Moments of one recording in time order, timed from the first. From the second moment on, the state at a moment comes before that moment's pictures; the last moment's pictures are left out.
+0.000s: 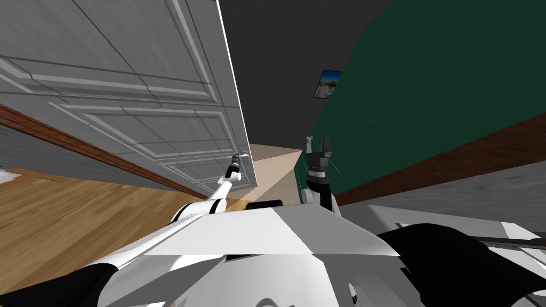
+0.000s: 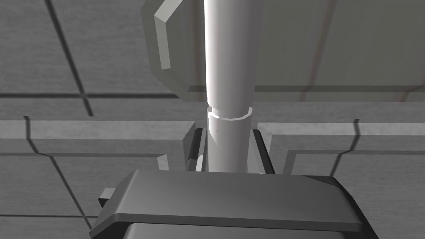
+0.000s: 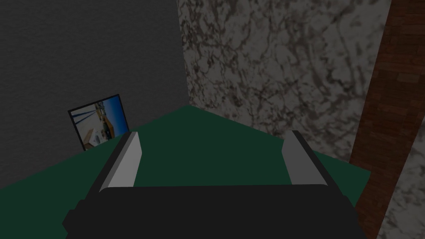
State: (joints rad) arm -0.45 0.11 0.20 -0.68 0.11 -0.44 -0.06
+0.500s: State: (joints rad) arm -0.43 0.12 0.24 -0.72 0.12 -0.41 -0.08
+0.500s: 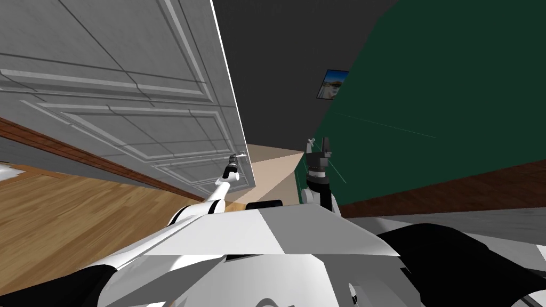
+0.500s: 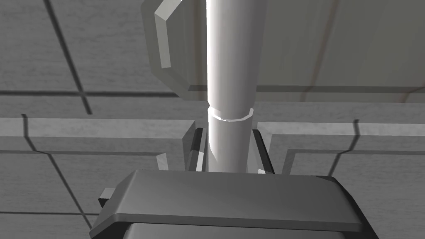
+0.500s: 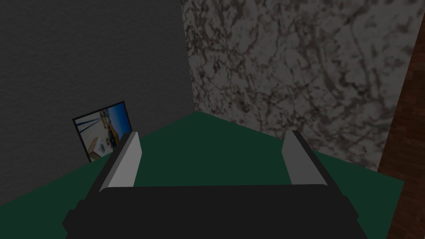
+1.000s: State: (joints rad) arm -0.46 0.14 0.28 -0.65 0.13 -0.45 -0.08
